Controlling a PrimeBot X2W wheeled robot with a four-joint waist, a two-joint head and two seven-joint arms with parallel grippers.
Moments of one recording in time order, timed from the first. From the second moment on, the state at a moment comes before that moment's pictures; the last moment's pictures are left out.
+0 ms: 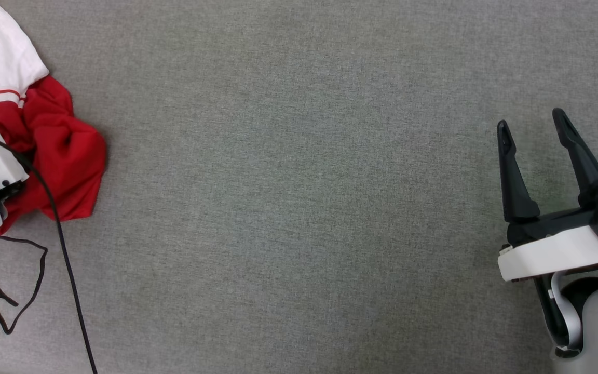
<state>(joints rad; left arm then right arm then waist) -0.88 0.51 0.01 0.92 -0.64 -0.06 0.74 -0.23 -0.06 -0.01 -0.22 -0.02 0.13 0.03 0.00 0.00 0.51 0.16</state>
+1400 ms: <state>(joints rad) -0.56 0.32 -0.16 0.42 -0.47 -0.05 0.02 -0.04 -0.05 -0.07 -0.11 0.08 0.13 -0.01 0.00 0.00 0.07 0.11</state>
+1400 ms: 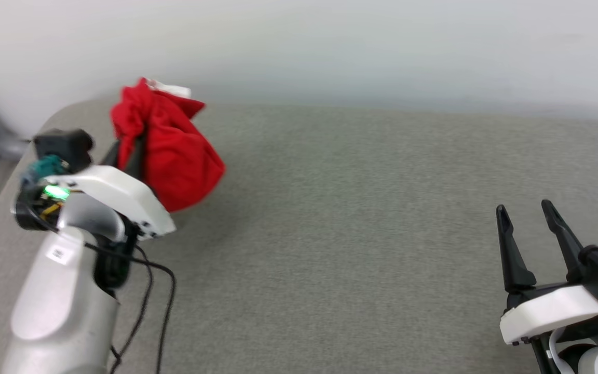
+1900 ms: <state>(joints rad) -0.40 0.11 -0.41 0.23 -0.46 -0.09 0.01 0.00 -0.05 -0.07 -0.16 0.09 0.13 0.01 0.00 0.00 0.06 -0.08</state>
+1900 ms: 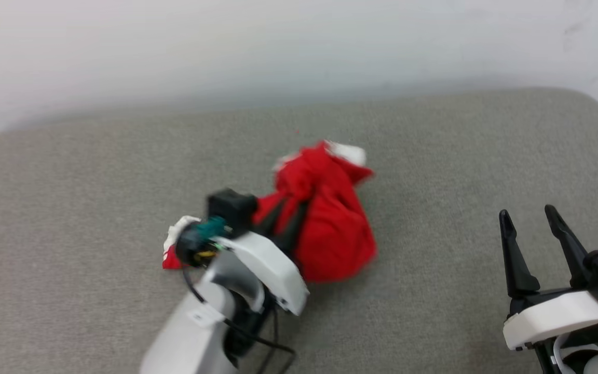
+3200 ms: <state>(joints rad) -0.32 0.12 -0.57 0.28 -0.42 0.02 -0.24 0.00 -0.05 -0.09 -0.12 0.09 0.13 0.01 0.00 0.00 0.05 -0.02</state>
